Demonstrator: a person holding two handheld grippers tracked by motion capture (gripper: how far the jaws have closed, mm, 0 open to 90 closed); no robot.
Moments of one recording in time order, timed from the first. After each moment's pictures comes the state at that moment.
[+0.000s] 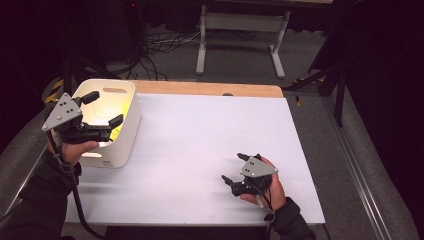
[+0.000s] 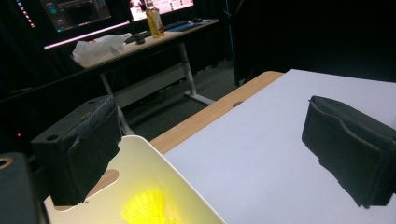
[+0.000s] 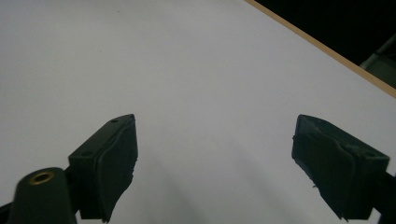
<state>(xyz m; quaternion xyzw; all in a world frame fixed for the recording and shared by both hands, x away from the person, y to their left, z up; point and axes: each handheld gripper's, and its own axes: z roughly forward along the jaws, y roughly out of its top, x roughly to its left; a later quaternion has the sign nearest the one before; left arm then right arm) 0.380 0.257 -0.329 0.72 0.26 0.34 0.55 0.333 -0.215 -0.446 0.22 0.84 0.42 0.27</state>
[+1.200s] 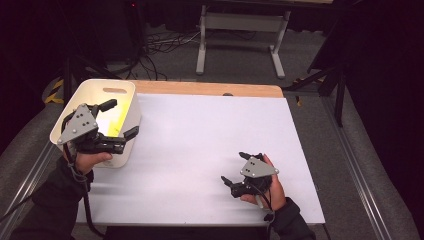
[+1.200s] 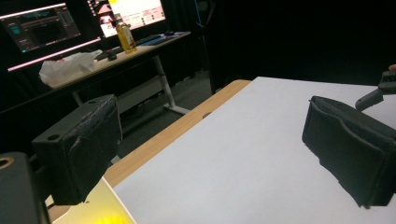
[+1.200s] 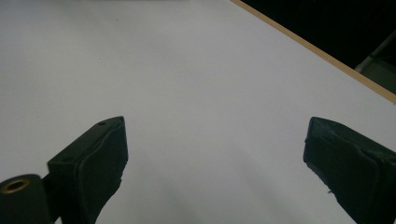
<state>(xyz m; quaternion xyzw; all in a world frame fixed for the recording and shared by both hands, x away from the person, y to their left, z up) 0.363 0.224 -0.334 0.72 0.21 0.32 0.57 0.331 -0.214 -0.444 0.23 0.83 0.43 0.28</state>
